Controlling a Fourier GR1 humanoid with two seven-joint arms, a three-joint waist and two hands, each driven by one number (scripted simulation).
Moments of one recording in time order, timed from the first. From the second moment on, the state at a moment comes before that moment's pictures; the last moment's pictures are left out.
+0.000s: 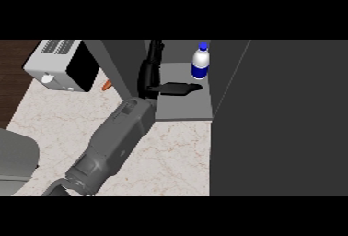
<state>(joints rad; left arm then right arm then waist) -0.95 0.00 -0.31 -0.51 0.60 0.39 -0.65 0.92 -0.09 0.09 -2.41 -0.23 0.47 -0.20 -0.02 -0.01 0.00</state>
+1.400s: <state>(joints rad) -0.16 0.24 -0.62 -1.54 0.62 0.31 -0.53 0.97 -0.27 0.19 -2.46 -0.11 0.62 -0.25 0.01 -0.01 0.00</state>
